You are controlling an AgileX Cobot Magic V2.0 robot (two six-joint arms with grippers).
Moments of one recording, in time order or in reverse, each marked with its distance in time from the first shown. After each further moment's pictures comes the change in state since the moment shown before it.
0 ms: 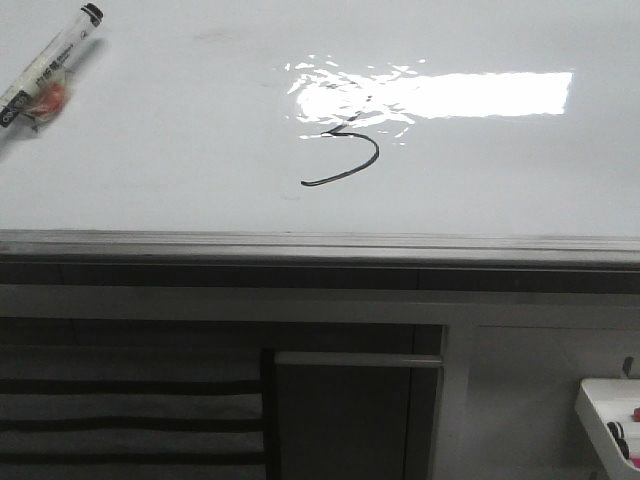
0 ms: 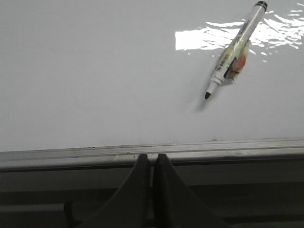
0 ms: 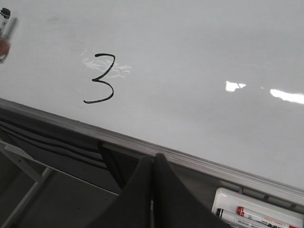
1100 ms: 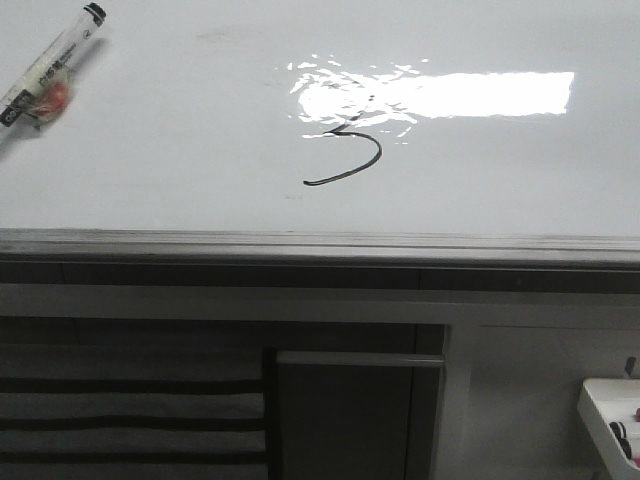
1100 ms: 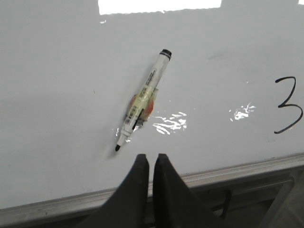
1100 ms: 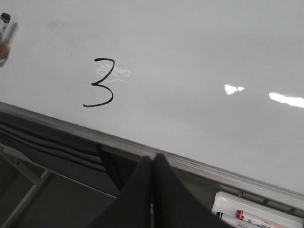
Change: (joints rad) left arm 0.080 0.469 -0.465 -0.771 0.366 0.689; right arm 0.000 0.000 0.000 0.000 -0.010 -0.002
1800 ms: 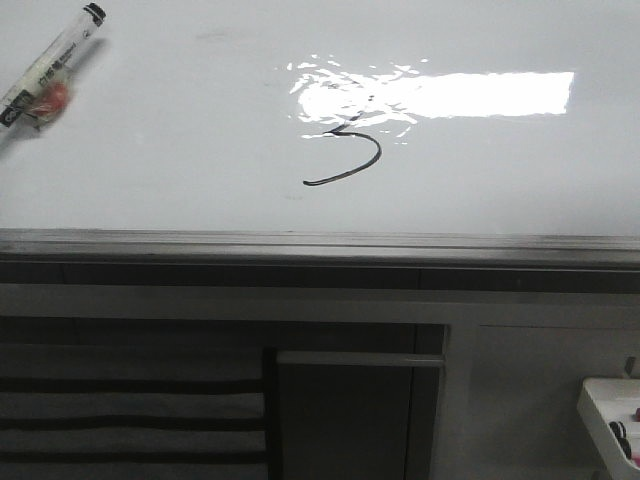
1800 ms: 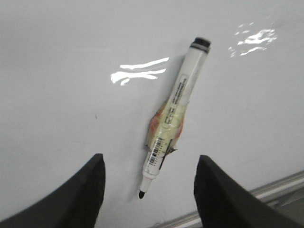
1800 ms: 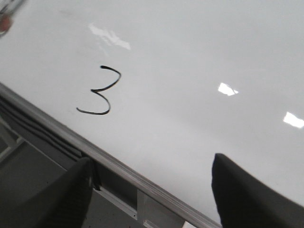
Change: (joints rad) left arm -0.089 0.546 -0.329 0.170 -0.020 0.009; right arm 0.103 0.280 -0.247 -0.131 0.015 -0.085
